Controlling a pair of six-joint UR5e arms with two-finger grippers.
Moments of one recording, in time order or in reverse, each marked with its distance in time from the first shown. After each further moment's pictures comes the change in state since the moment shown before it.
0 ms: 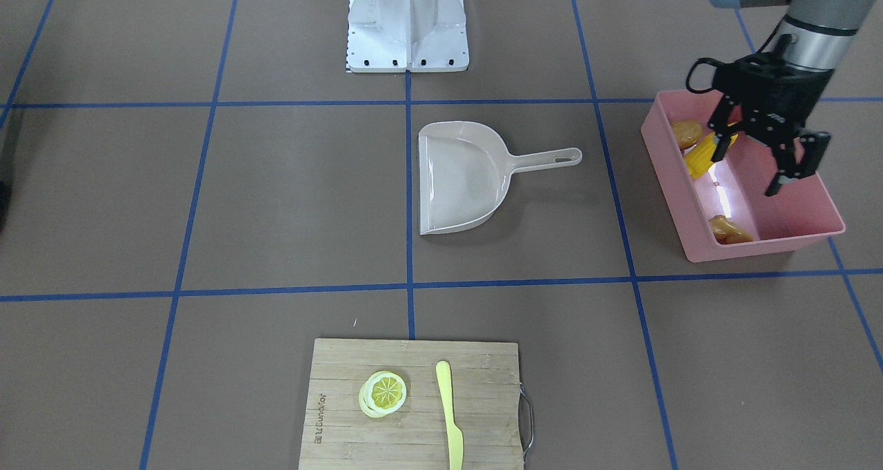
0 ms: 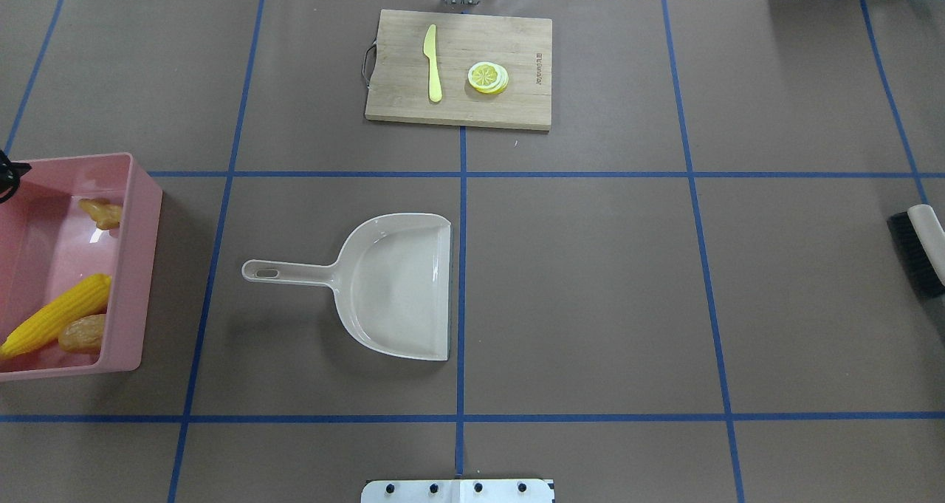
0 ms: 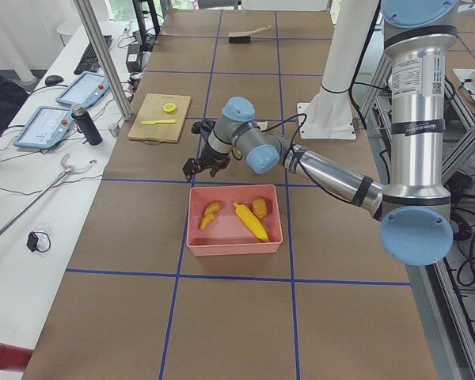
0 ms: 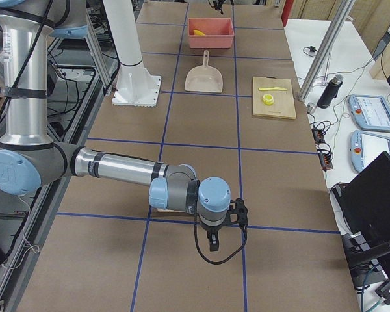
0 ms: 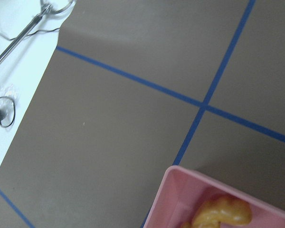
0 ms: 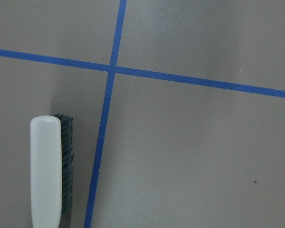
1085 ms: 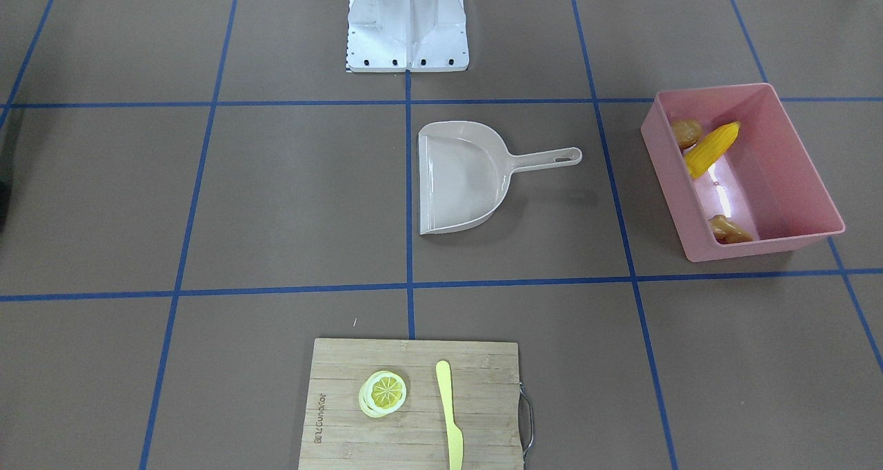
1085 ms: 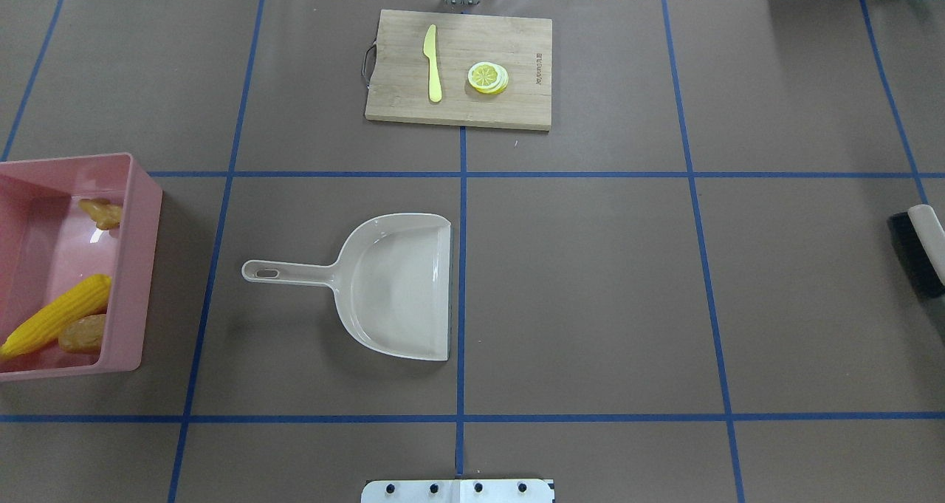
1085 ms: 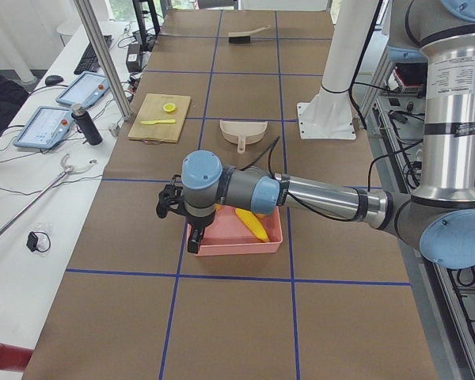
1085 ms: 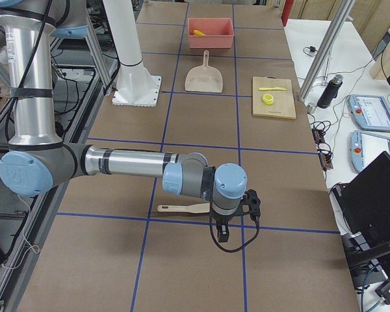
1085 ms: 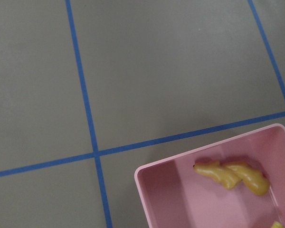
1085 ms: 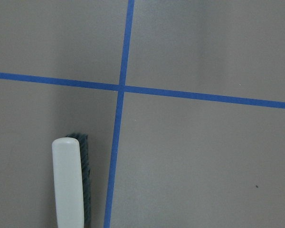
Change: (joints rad) left arm -0.454 -0.038 0.247 0.395 -0.396 -0.022; right arm 0.003 0.085 0.032 -0.160 -0.009 0.009
